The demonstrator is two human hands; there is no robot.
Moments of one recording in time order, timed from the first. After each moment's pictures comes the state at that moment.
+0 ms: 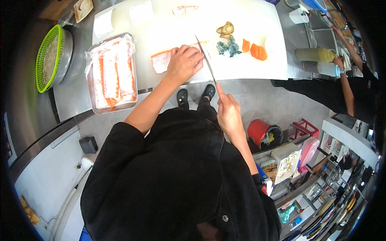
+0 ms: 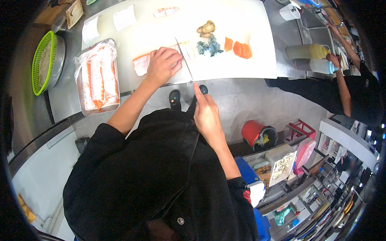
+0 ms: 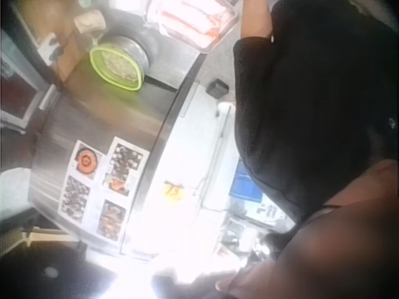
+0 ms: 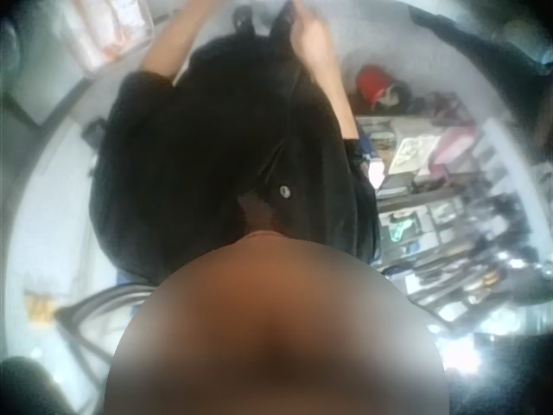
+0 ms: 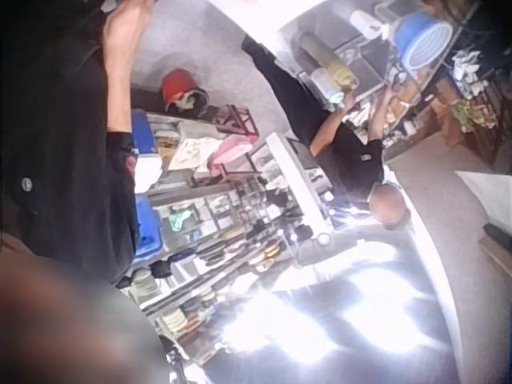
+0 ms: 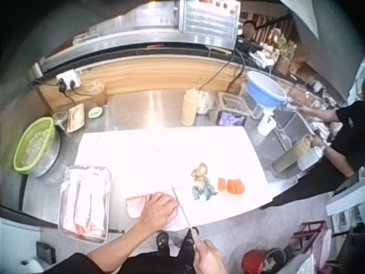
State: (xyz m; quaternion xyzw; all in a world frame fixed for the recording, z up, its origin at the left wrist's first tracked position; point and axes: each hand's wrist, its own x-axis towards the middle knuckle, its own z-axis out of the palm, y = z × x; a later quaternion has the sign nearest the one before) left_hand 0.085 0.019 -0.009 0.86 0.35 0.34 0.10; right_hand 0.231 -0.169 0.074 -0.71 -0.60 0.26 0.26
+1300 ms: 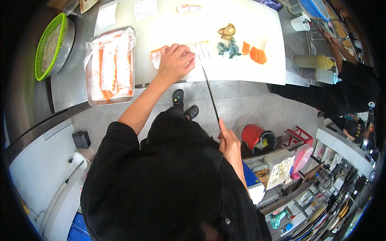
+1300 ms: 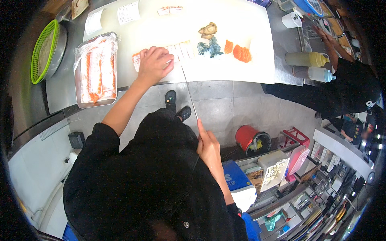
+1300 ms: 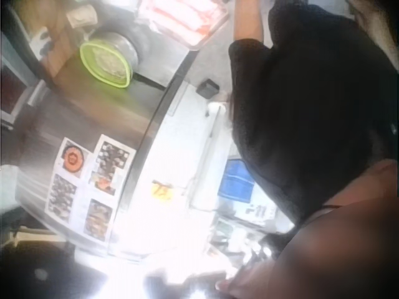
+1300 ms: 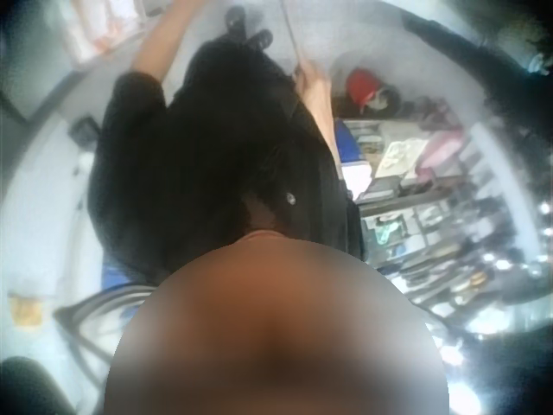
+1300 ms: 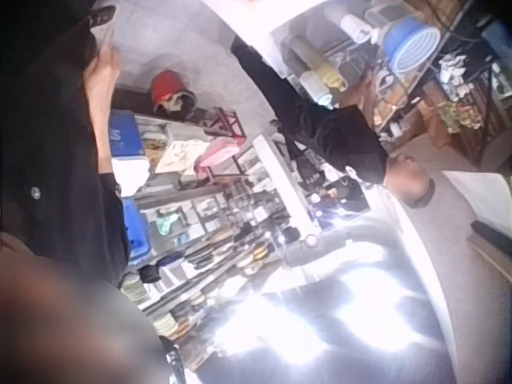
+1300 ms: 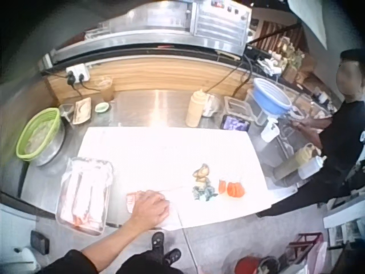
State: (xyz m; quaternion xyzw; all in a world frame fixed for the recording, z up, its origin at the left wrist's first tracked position) left_hand 0.059 0.014 -0.003 0.85 0.37 0.35 0.07; right_hand 0.229 -0.271 0.096 -0.74 -0.55 0.31 0.22
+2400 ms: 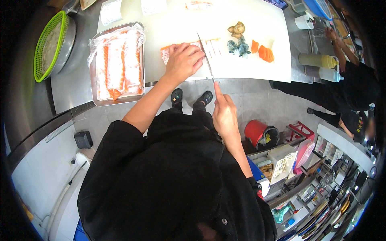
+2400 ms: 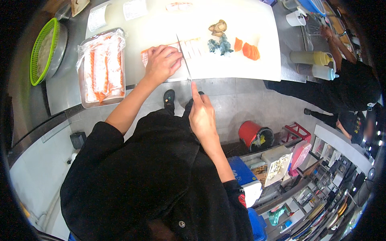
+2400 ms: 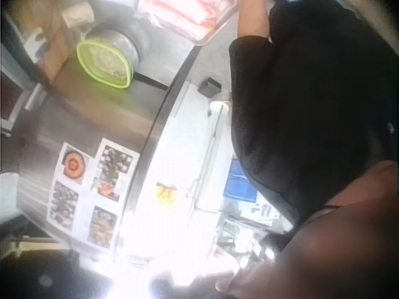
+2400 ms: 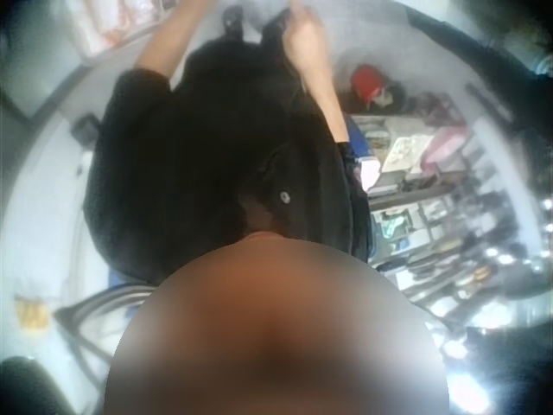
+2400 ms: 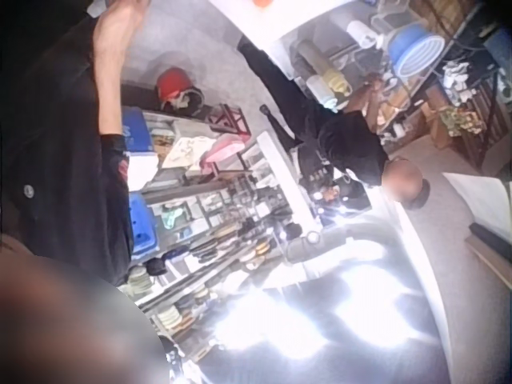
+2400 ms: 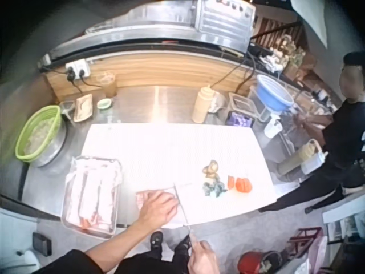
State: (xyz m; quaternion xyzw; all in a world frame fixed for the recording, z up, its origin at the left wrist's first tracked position) left_hand 0.050 0.013 -0.008 0.86 0.37 0.35 0.10; right_hand 0.186 -0.170 0.074 -0.74 -0.58 0.24 0.21
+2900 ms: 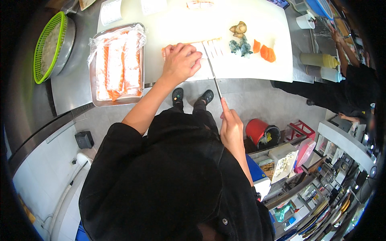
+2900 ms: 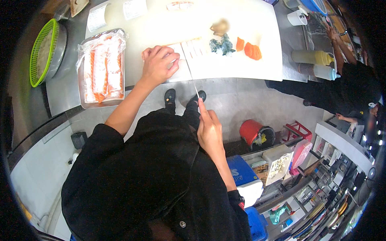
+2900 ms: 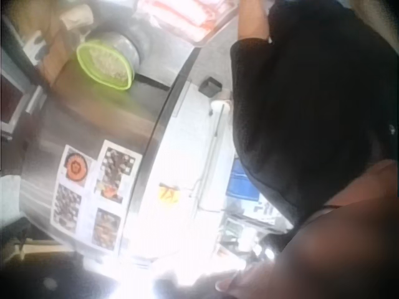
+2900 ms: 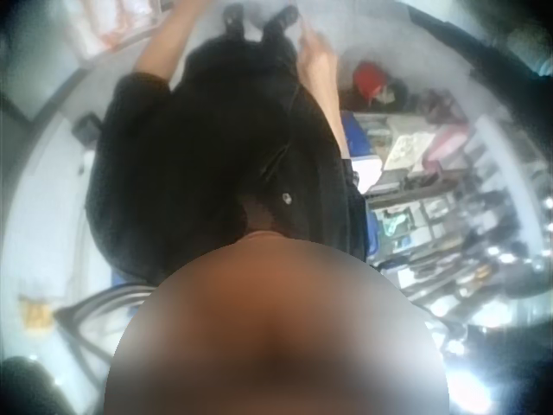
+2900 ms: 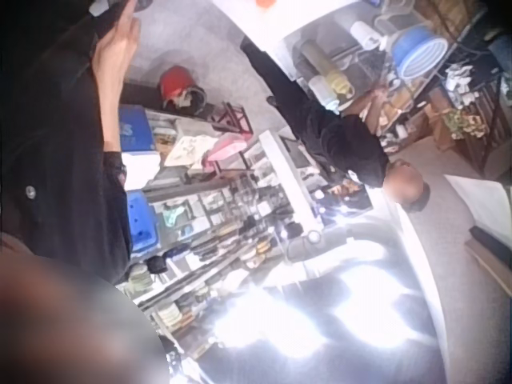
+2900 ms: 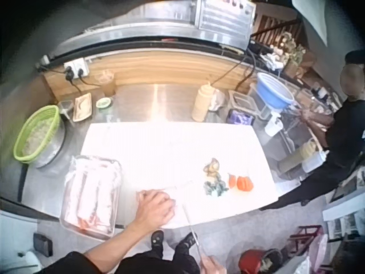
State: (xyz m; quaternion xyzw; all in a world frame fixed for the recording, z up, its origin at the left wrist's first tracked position) left_hand 0.037 0.013 -0.004 0.86 0.38 0.34 0.08; right_hand 0.192 -0.213 0.086 -0.74 -0.56 0.28 0.25
